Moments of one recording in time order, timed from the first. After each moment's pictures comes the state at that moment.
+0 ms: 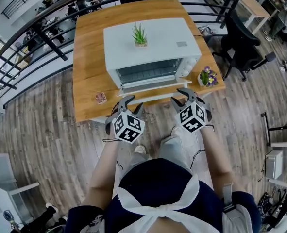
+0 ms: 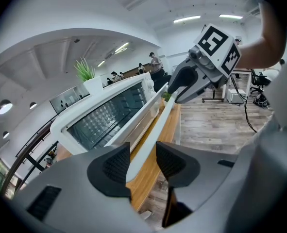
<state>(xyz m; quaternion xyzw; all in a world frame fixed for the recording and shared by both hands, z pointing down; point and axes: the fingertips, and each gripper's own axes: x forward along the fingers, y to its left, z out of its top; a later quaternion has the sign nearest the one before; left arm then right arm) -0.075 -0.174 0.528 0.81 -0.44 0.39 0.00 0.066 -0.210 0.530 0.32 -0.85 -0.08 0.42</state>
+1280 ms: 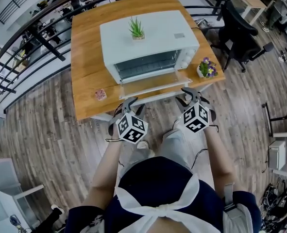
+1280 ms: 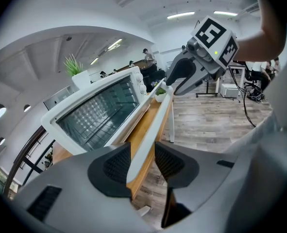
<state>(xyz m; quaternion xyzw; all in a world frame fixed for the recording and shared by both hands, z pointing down) -0.066 -0.146 0.554 0.81 -0.41 0.42 0.00 0.087 -0.180 0.542 0.33 -0.83 -0.09 0.44</state>
